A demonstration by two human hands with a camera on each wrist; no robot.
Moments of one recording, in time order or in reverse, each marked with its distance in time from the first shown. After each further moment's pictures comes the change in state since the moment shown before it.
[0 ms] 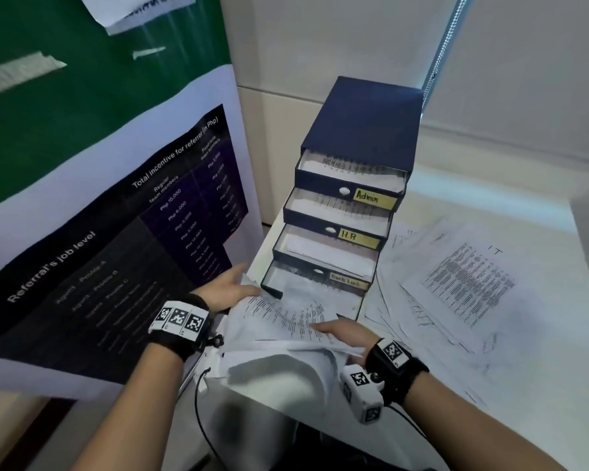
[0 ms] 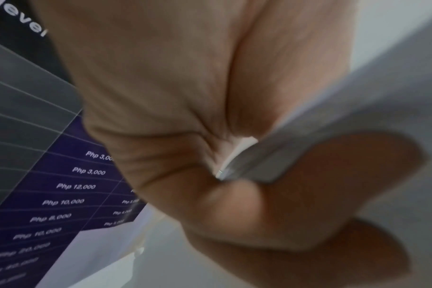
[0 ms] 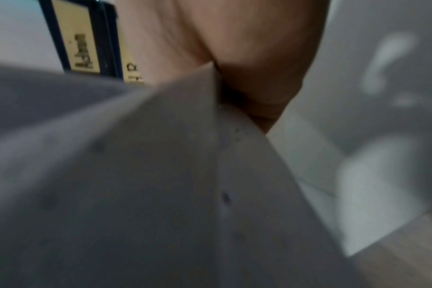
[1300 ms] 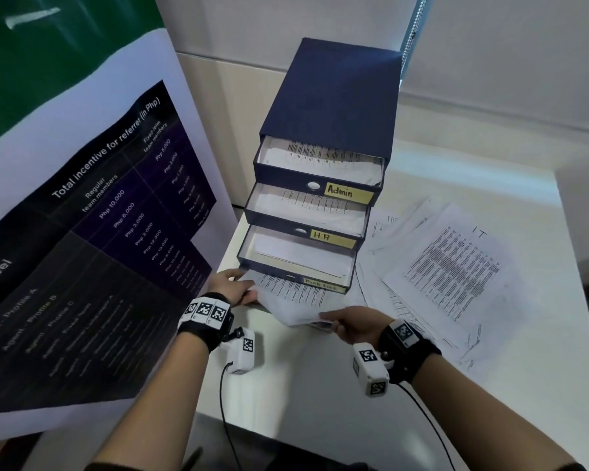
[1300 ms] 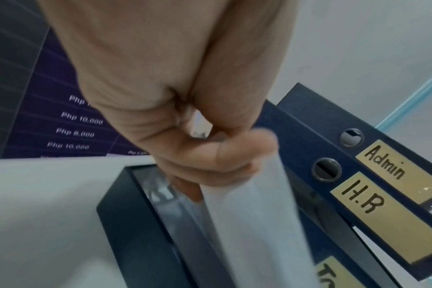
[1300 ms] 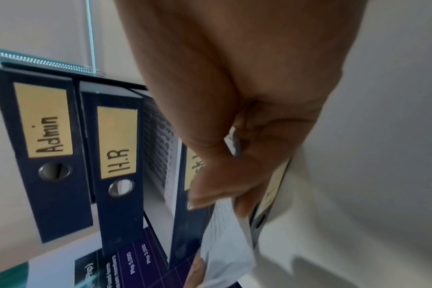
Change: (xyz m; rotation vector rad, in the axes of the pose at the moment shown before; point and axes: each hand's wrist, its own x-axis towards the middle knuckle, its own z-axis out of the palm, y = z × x) left_hand 0.141 -0.018 0.051 -0.278 0.337 -0.272; right_hand 0.067 -0.021 -0.099 0.269 0.040 0.210
